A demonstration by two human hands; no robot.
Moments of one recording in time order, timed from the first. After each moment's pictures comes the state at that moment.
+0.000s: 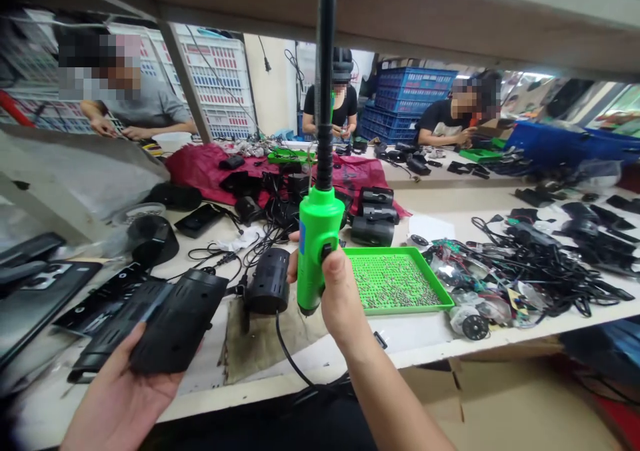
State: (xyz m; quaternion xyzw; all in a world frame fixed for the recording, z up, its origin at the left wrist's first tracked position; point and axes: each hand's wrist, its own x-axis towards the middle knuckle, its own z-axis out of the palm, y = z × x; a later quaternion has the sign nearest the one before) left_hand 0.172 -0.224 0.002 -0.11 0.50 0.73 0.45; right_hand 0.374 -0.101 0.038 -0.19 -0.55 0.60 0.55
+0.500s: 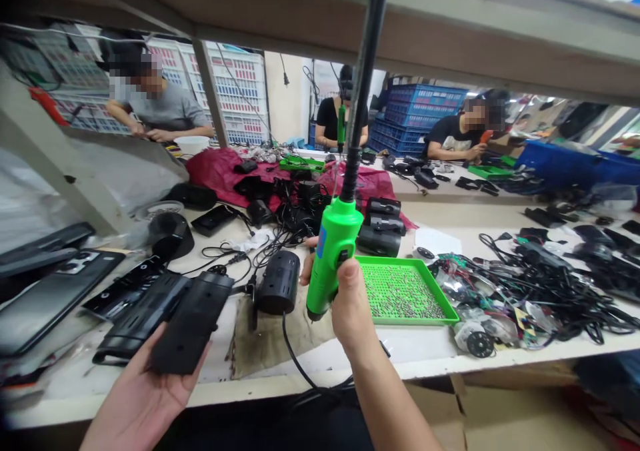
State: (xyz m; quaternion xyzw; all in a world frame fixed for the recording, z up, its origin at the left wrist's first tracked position) left_hand 0.178 -0.238 -0.008 -0.13 0.44 0.74 0.49; right_hand 0.375 -0.106 0.039 -0.21 -0.55 0.58 0.56
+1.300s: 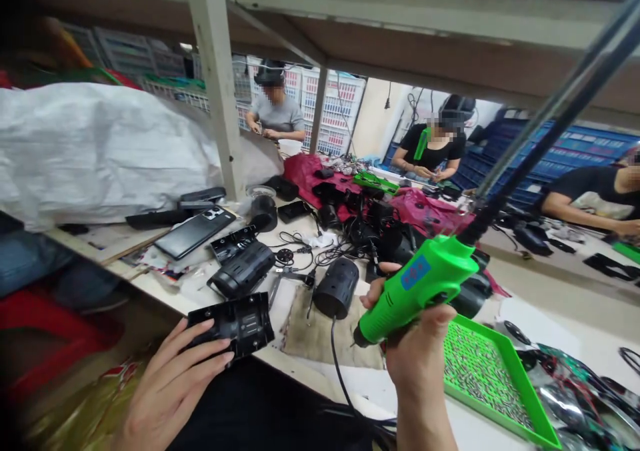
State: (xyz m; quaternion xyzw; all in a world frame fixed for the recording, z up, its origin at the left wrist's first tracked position) left_hand 0.183 -0.342 -0.053 0.59 0.65 0.42 -0.21; right_hand 0.374 -0.112 0.043 -0.22 -0.56 0.61 0.53
